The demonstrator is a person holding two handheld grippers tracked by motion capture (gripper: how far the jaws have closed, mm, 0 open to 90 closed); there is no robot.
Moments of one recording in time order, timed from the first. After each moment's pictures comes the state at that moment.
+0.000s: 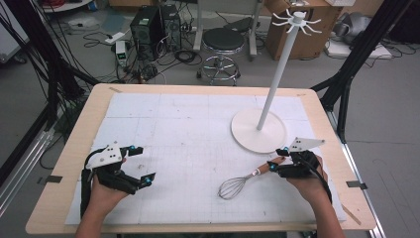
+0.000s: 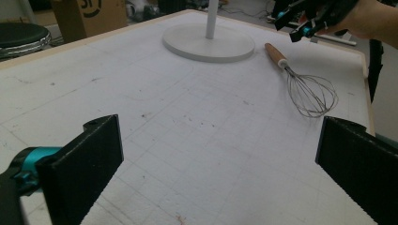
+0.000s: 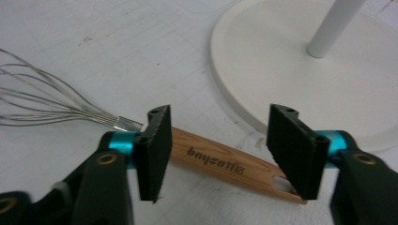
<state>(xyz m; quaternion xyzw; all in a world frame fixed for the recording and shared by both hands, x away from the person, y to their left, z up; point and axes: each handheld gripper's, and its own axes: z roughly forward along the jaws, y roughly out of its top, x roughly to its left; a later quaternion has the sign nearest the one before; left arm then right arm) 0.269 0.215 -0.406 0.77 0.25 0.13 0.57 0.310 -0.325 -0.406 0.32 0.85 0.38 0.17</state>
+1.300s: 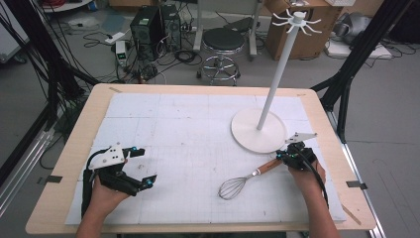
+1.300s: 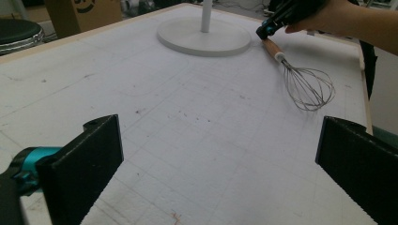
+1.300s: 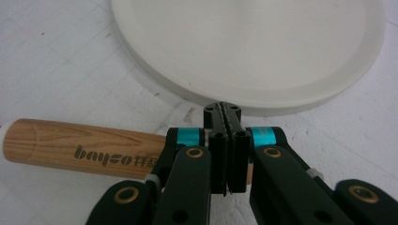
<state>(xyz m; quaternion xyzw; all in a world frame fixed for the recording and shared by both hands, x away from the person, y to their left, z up) 0.268 0.211 -0.408 0.78 0.24 0.12 0.57 0.341 -0.333 -0.431 0.42 0.84 0.29 0.19</state>
